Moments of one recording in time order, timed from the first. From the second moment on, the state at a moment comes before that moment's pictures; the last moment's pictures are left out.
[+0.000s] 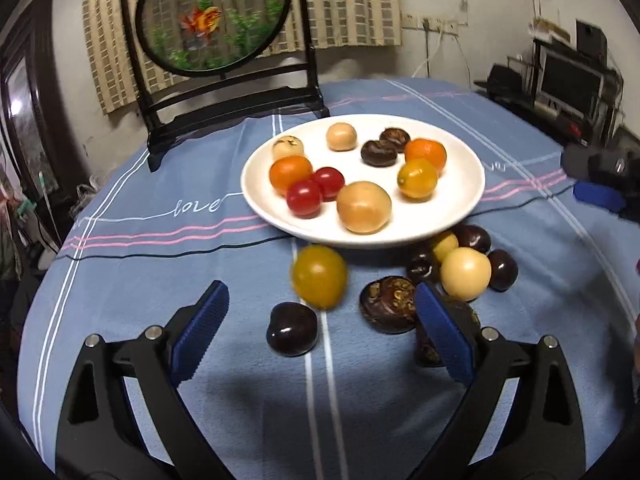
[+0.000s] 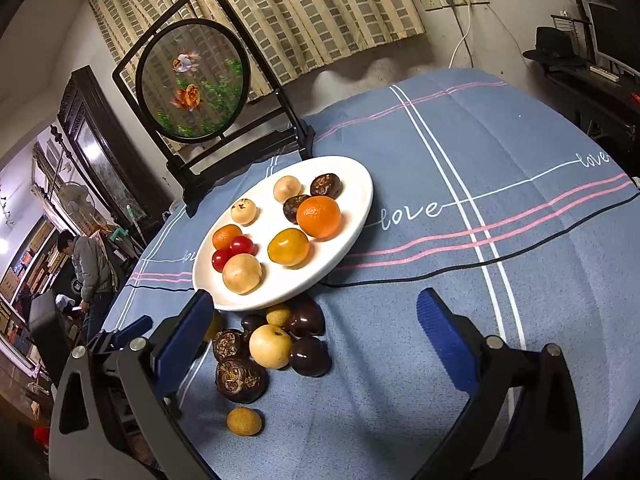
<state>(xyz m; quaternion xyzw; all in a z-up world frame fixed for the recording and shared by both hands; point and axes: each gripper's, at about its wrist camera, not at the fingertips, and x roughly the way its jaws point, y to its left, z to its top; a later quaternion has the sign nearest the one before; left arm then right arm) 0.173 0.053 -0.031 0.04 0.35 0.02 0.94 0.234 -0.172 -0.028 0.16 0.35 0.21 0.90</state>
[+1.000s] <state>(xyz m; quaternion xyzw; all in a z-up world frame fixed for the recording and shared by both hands) 0.222 0.096 -0.056 -0.01 0.41 0.02 0.91 0.241 -0.170 -0.040 0.17 0.39 0.21 0.88</state>
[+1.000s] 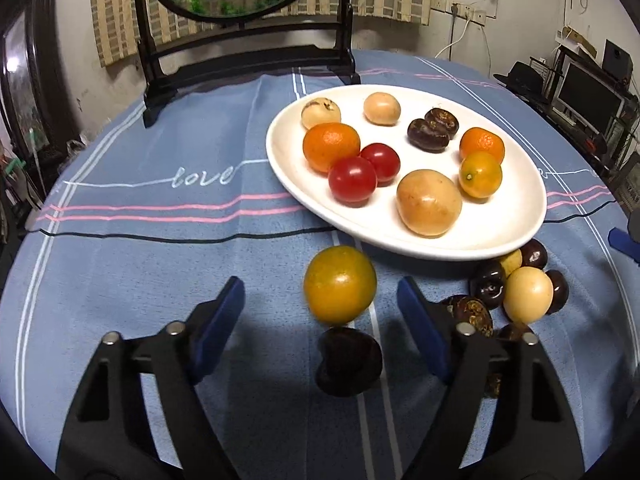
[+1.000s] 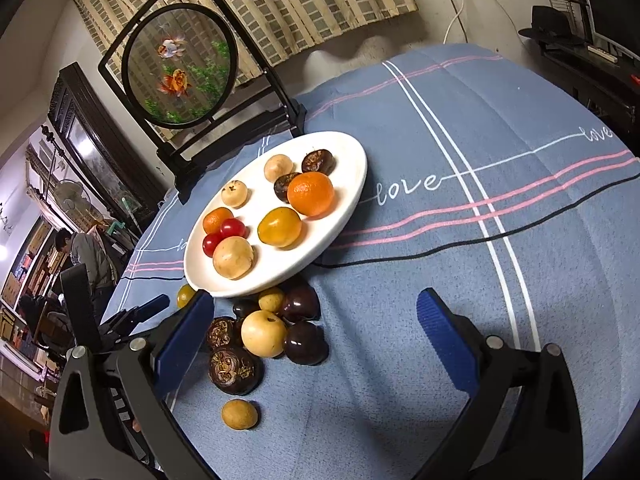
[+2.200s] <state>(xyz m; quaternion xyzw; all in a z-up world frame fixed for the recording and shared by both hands) 0.231 0.090 -0.060 0.00 0.40 0.01 0.92 0.242 -0.163 -0.051 0.14 0.42 0.21 0.87</state>
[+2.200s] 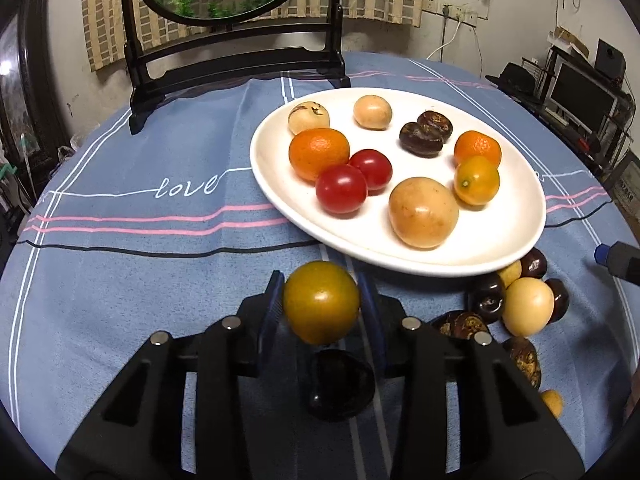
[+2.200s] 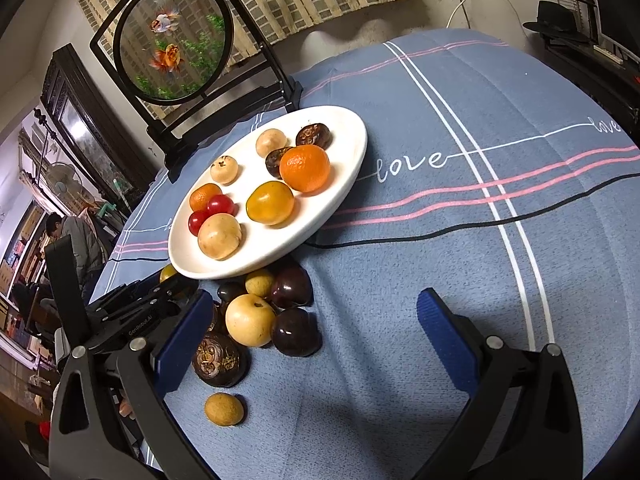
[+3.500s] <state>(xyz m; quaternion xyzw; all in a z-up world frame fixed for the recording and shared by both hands) 0.183 0.097 -0.032 -0.04 0.37 0.01 0.93 0.162 -0.070 -0.069 -0.09 0.42 0.33 0.84</state>
